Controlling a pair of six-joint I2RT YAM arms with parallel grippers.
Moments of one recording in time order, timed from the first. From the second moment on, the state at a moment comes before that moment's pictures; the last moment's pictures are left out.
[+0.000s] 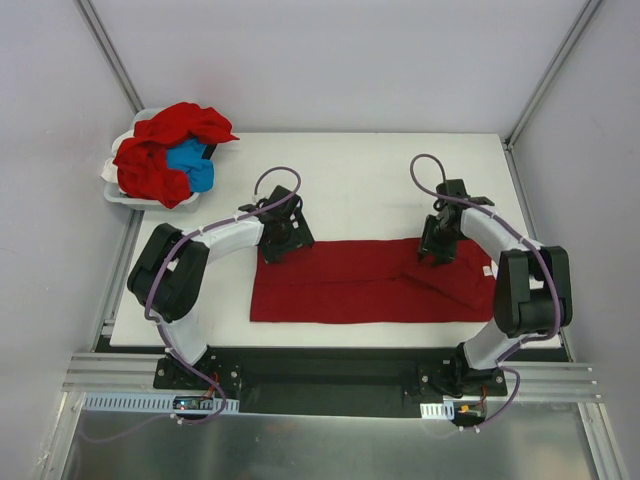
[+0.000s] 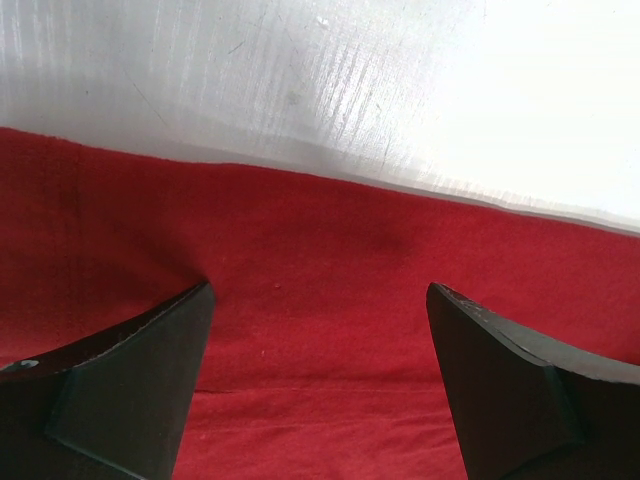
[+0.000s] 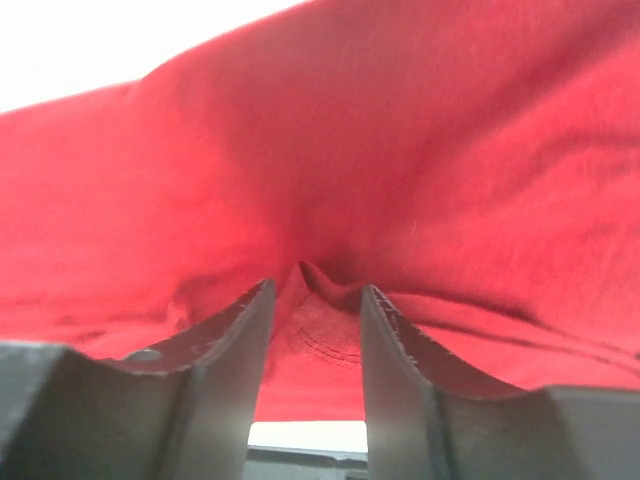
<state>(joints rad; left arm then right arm) -0.54 1.75 1.08 -0.45 -0.04 -0.93 0.14 1.64 1.07 -0.77 -0.04 0.40</state>
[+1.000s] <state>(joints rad) -0.54 1.72 1.06 -0.45 -0.04 -0.90 0.48 1.08 0.95 -1.10 0.13 0.62</state>
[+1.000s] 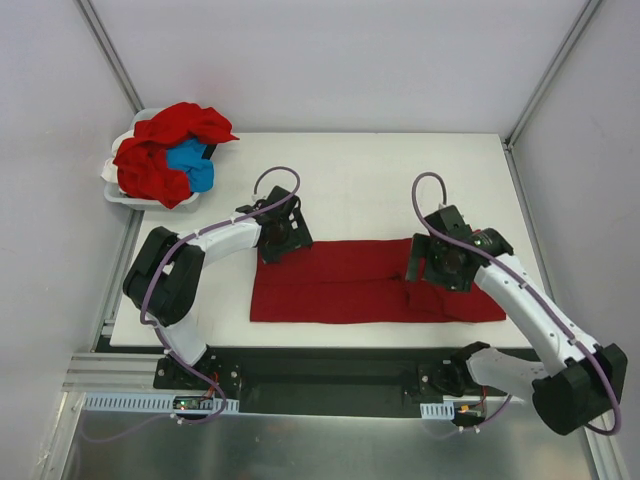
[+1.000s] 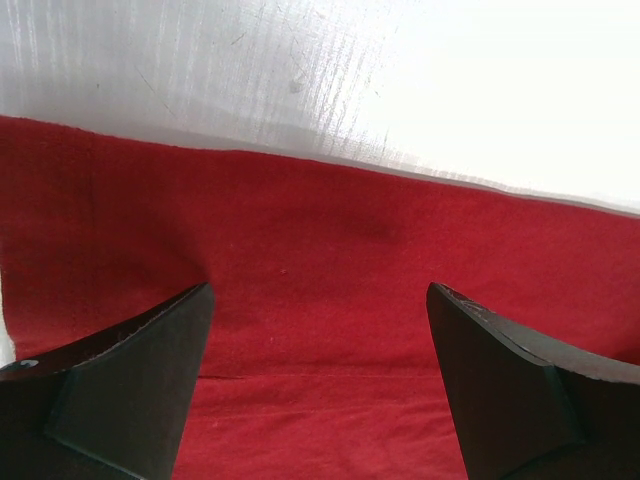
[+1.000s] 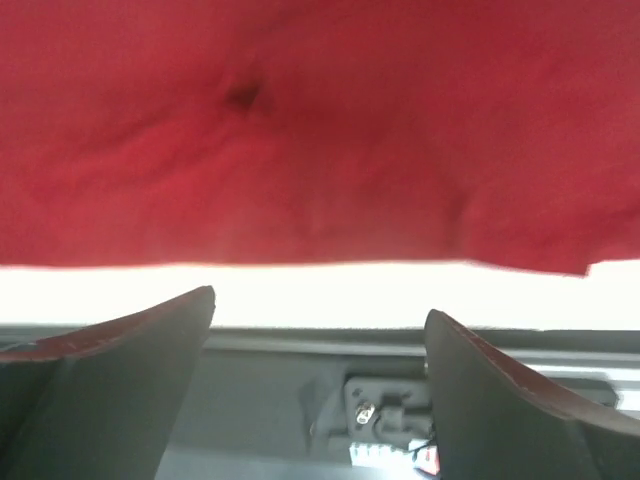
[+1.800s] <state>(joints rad) -0.54 1.51 1.07 -0.46 0.12 -0.61 0.34 1.12 0.97 -1.02 0.25 0.67</state>
